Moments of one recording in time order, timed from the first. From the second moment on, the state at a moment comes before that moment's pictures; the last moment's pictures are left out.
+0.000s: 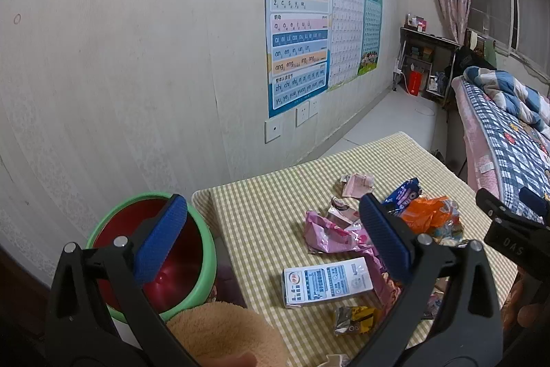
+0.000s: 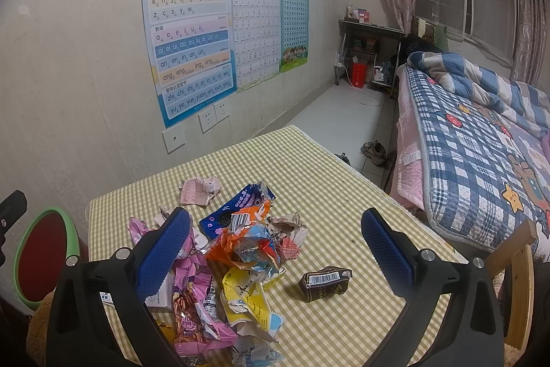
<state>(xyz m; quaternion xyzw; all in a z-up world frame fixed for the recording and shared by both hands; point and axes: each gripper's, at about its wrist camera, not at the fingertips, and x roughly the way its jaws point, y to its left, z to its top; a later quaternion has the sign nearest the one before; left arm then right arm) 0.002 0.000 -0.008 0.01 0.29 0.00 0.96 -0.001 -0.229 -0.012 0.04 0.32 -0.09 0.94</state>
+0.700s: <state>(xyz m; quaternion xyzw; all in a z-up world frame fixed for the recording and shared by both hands) 0.006 0.001 -0.009 0.01 0.30 0.00 0.95 -0.001 -0.227 -0.012 0.04 0.31 -0.10 0.94</state>
